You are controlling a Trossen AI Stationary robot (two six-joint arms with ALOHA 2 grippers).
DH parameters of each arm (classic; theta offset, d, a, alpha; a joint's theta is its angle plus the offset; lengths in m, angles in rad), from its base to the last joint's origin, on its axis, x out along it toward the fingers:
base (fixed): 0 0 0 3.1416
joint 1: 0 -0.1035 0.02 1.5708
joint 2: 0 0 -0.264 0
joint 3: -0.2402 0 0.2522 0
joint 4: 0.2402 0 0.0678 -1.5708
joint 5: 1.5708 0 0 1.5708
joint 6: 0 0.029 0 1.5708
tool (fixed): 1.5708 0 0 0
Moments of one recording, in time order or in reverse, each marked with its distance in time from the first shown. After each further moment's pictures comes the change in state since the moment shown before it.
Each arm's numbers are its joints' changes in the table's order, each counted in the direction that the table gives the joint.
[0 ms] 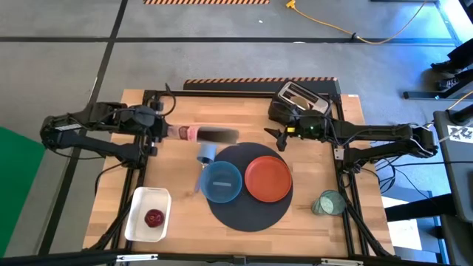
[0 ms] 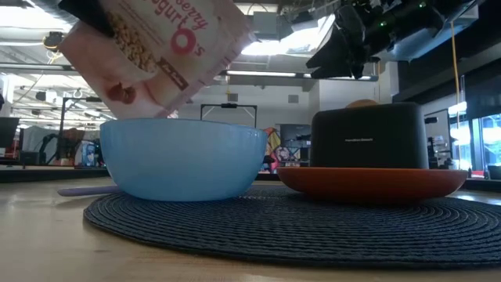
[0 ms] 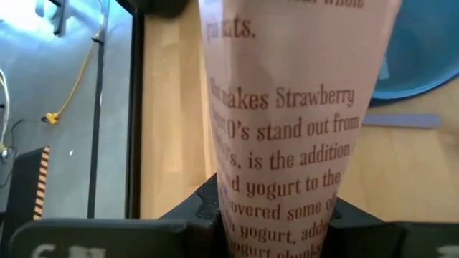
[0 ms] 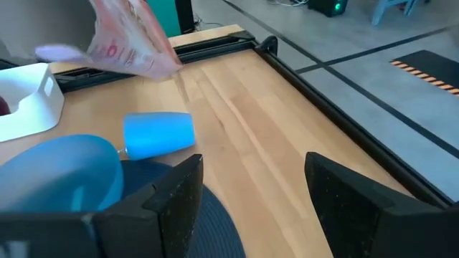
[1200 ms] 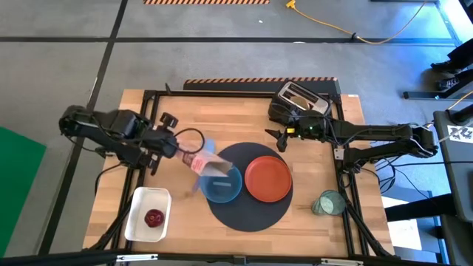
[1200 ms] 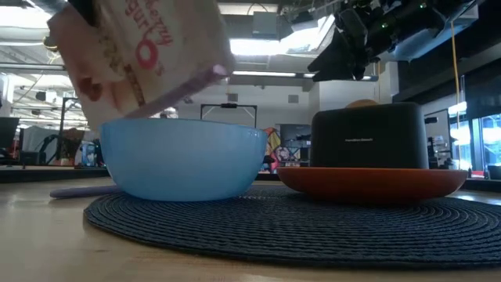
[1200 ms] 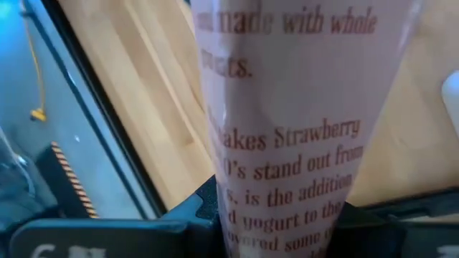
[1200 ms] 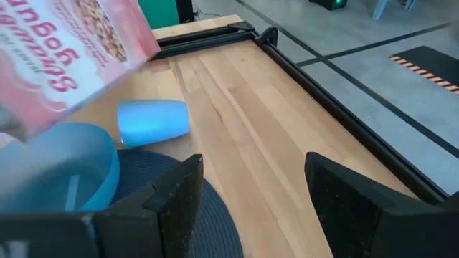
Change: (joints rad) left arm 0.304 0.388 -0.320 0.413 -0.124 -0.044; right arm 0.001 0.000 -0.001 0.036 -0.001 -0.014
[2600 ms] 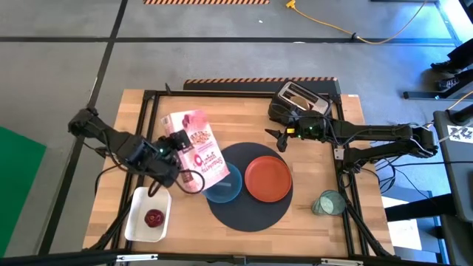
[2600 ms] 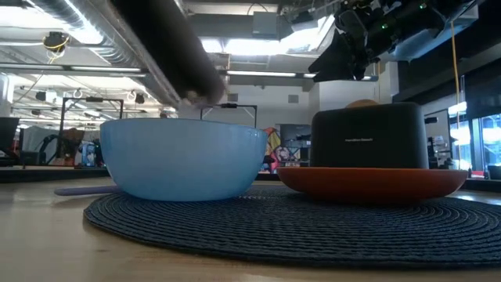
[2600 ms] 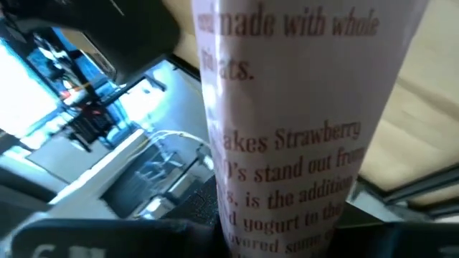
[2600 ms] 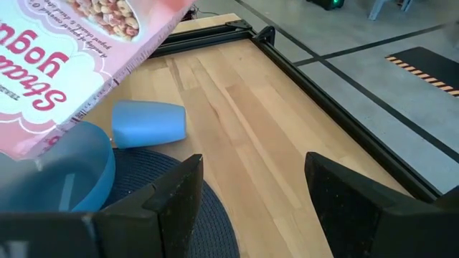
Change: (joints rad) left arm 0.247 0.132 -0.012 -0.006 -0.518 0.470; right arm 0.000 0.000 0.000 0.005 0.010 -0.009
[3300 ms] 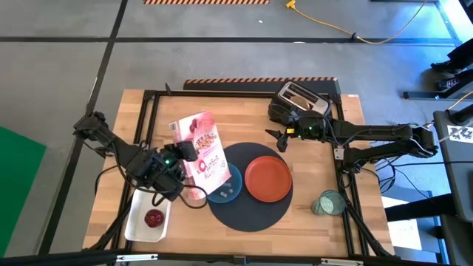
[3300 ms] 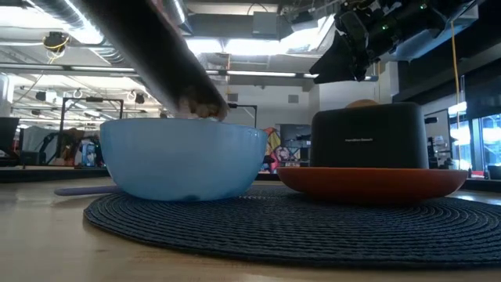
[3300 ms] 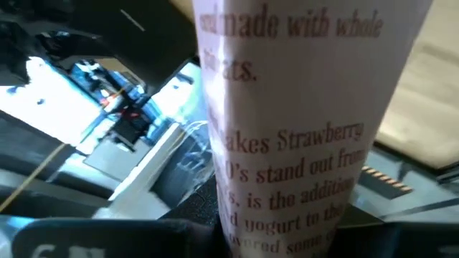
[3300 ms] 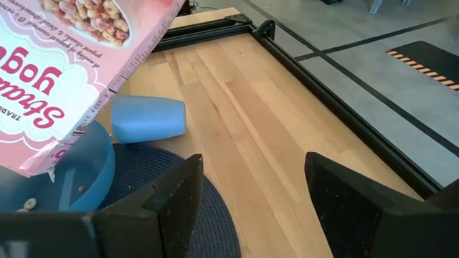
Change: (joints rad) left arm 0.073 0.097 0.000 -0.003 -0.120 0.054; right arm 0.000 0.000 0.000 0.017 -0.001 0.009
